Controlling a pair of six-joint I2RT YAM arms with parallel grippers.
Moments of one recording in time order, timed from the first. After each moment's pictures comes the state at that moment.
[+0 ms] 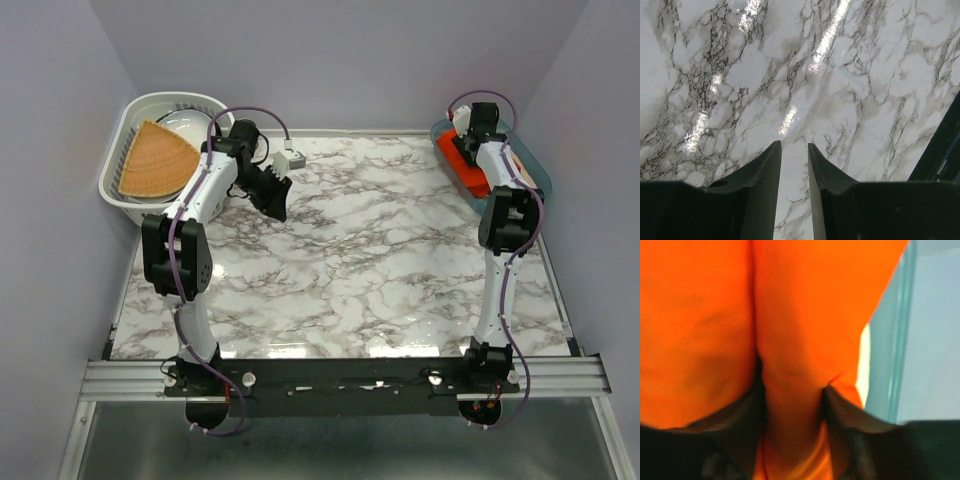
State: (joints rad) left arm -0.21 1.92 1.74 -1.13 0.68 0.65; right arm -0.08 2.47 2.19 -0.45 0.26 -0.72
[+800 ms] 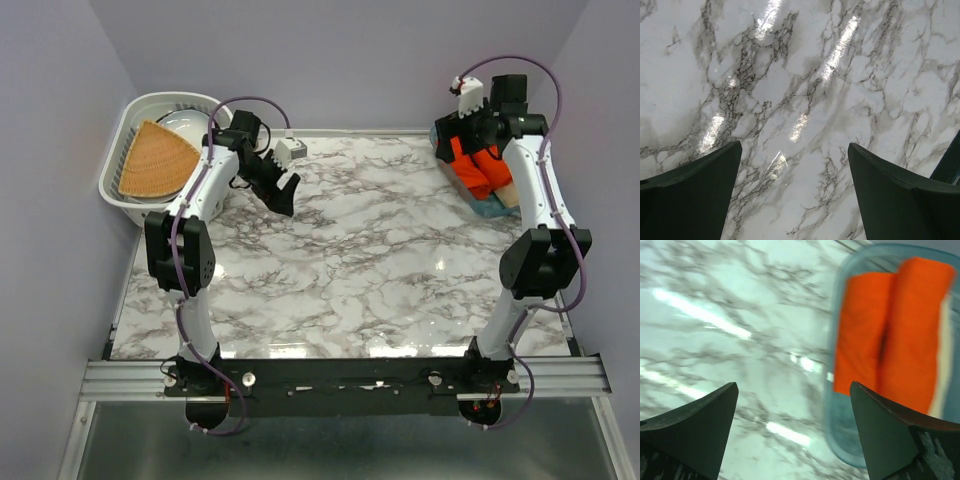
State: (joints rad) left arm -0.21 1.96 1.83 -1.10 0.67 0.62; right arm -0.03 1.91 2.03 -0.85 -0.26 -0.45
